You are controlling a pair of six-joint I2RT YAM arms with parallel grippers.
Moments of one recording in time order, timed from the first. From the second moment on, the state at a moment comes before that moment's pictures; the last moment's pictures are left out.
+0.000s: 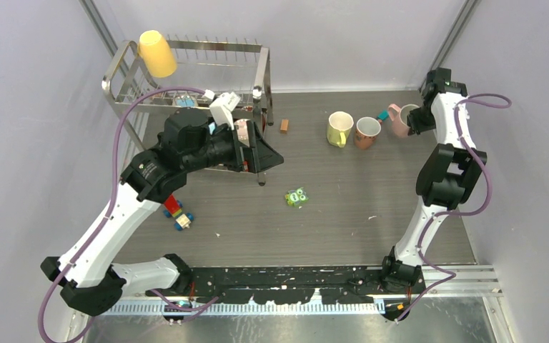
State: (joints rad) left arm -0.72 1.13 1.50 -0.72 0.28 -0.63; right arm -0.26 2.01 1.92 -1.09 0.21 1.15
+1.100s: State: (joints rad) left arm -0.72 1.14 1.44 -0.69 0.28 -0.64; right arm -0.25 2.09 1.82 -1.11 0.20 1.32
